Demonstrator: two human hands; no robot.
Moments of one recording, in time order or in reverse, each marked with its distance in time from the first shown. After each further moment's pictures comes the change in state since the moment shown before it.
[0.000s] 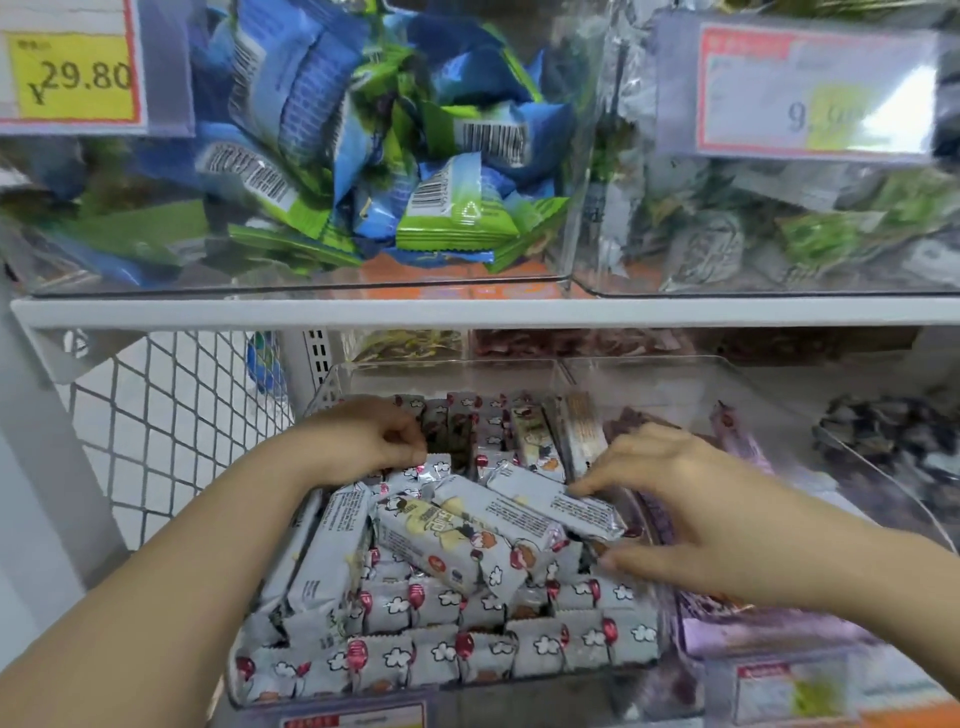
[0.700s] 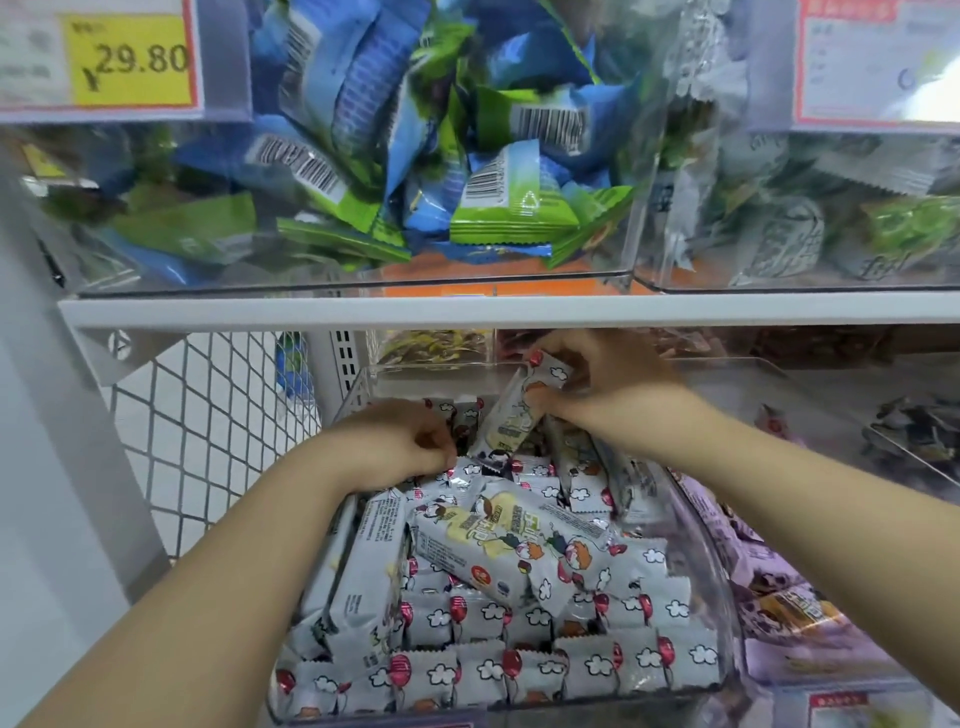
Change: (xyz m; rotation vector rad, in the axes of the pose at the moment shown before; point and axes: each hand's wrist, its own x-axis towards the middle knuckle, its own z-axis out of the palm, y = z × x) left_hand -0.005 0.004 -0.001 0.054 0.020 0.022; right_hand 0.104 -0.010 -0.002 0.254 0.301 0.263
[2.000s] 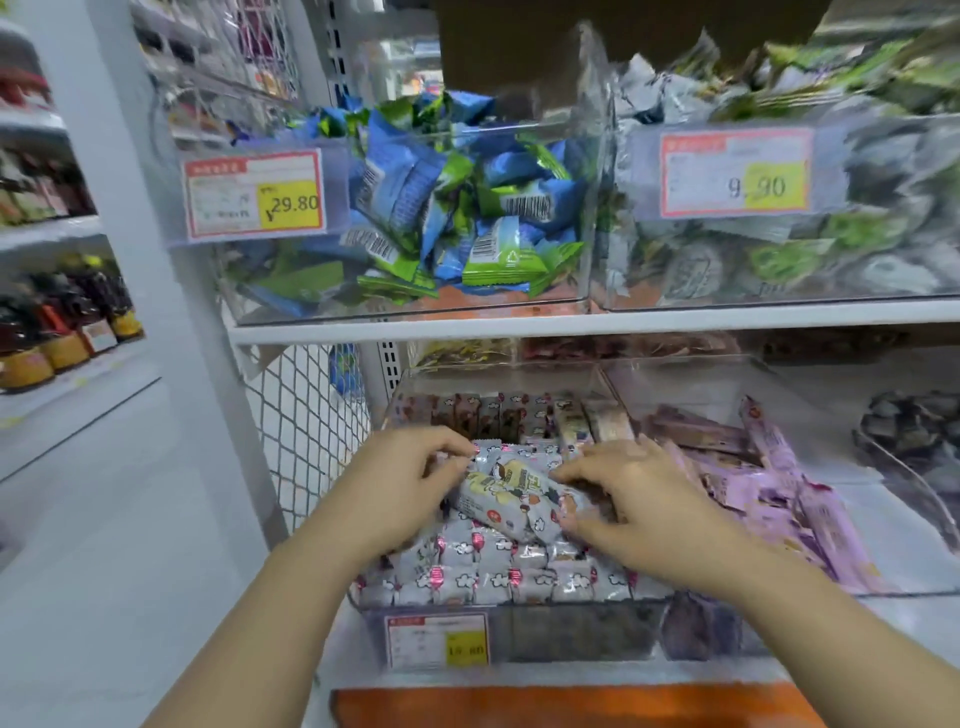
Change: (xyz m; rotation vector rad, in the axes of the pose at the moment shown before) left_hand -0.102 0.048 0.011 -0.097 0.368 -0.053; right_hand -0.103 -0.012 0.000 -0.217 -0.196 -0.098
